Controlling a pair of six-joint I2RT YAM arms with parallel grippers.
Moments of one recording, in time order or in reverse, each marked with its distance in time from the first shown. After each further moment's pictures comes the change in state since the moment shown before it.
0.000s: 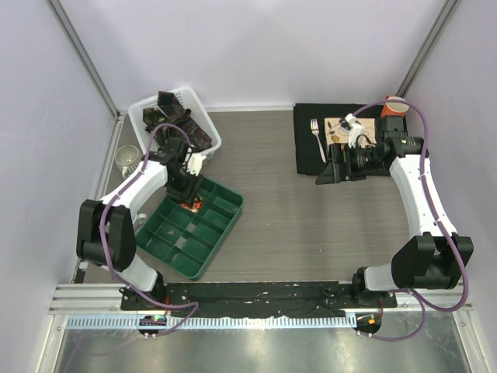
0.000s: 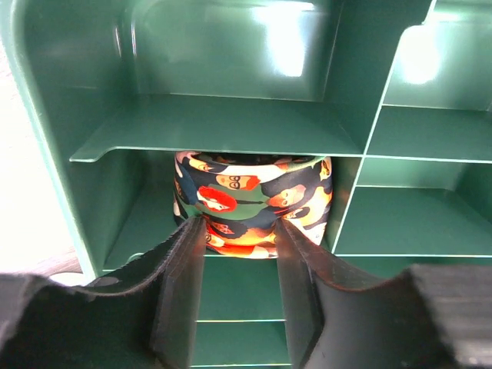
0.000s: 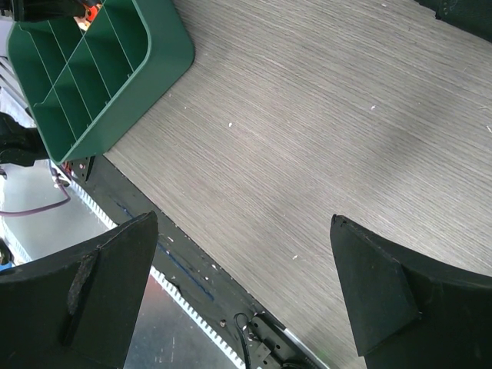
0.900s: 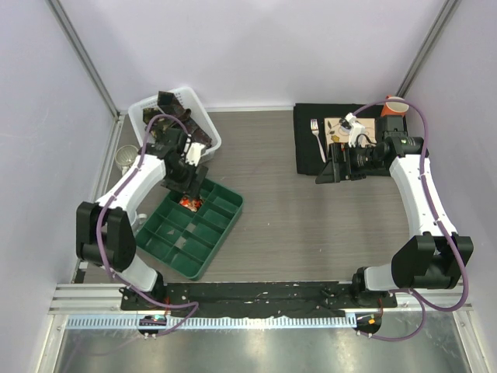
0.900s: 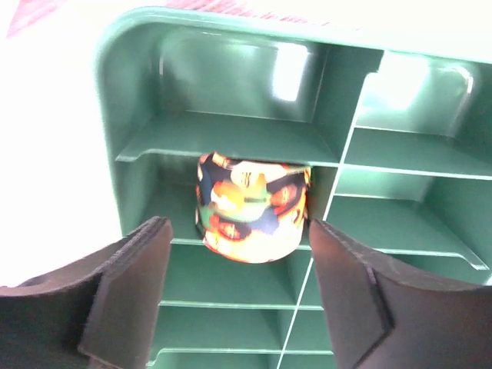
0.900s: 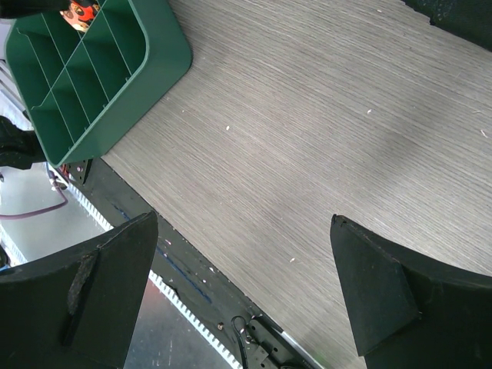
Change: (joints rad) left arm 0.000 0.006 0.103 -0.050 -0.006 -0.051; right arm 0.000 0.002 0.000 0.013 0.003 0.002
